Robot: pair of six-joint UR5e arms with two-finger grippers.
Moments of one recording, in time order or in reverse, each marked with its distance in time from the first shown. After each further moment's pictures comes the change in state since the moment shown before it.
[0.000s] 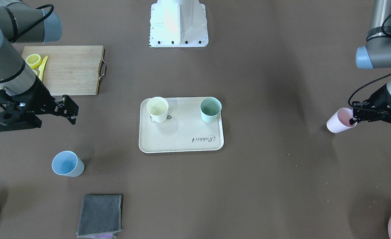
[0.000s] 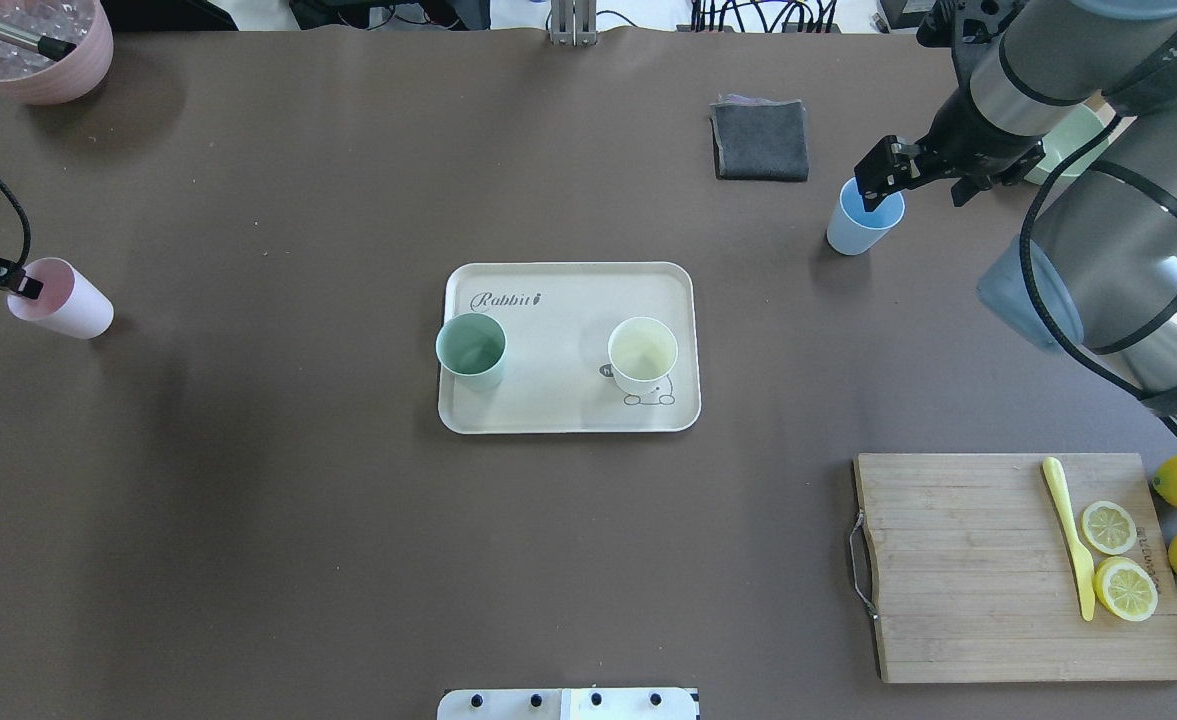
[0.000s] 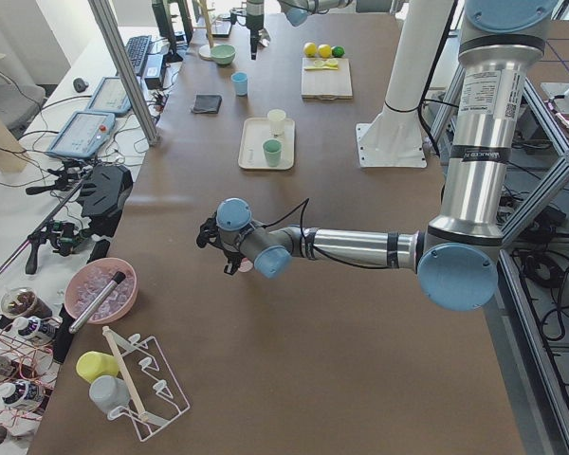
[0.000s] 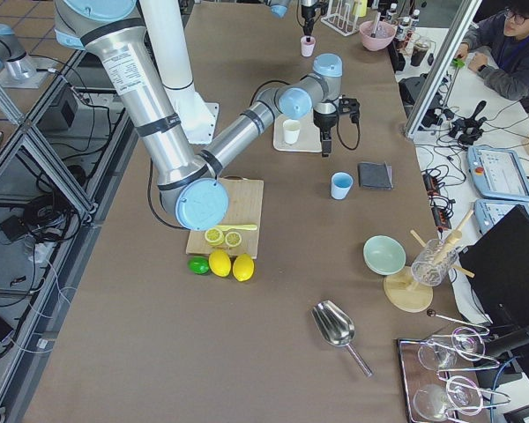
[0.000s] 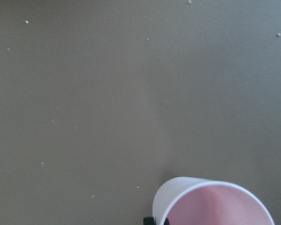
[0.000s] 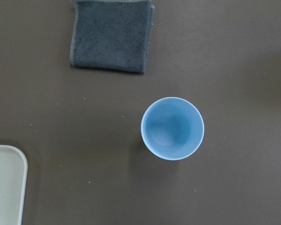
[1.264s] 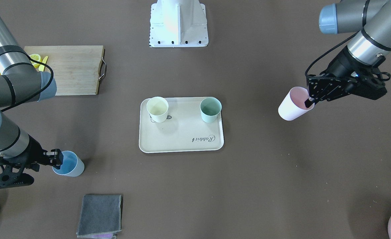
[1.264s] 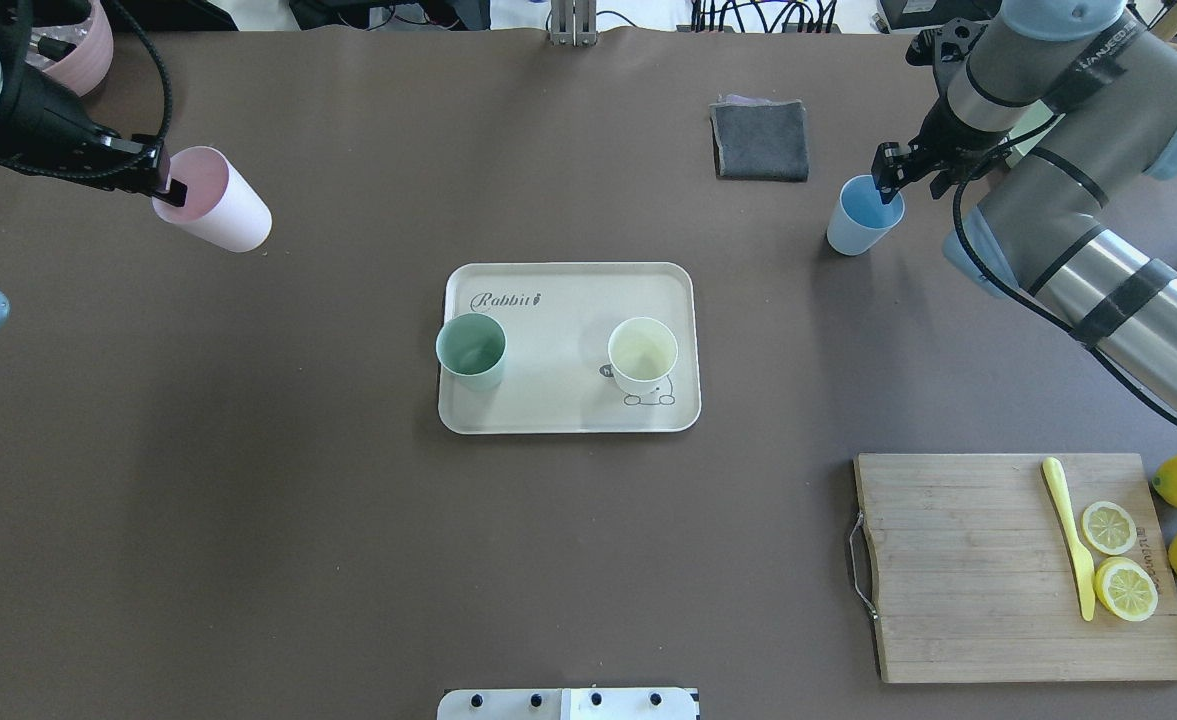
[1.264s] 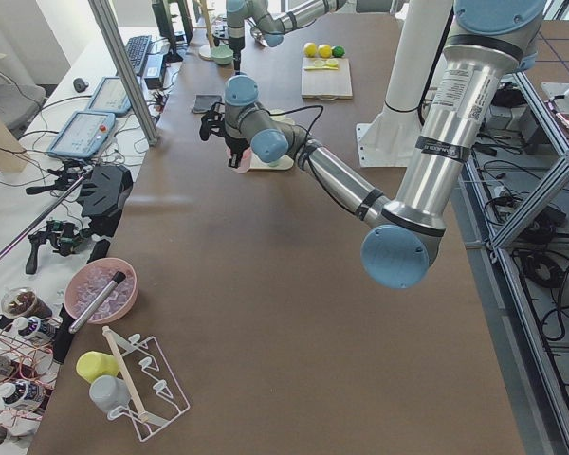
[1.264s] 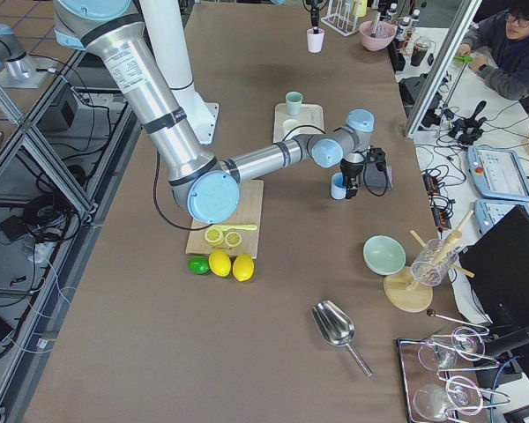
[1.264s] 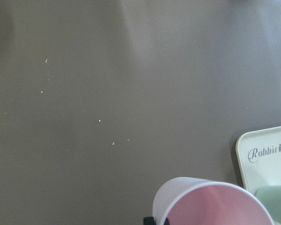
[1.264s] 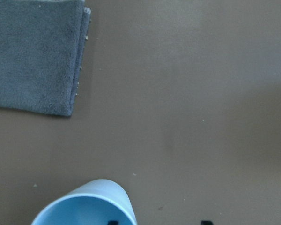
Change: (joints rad) left arm 0.110 -0.231 -0.406 0.421 0.084 -0.367; right arm 0.020 0.083 -0.451 0.302 0.002 -0.054
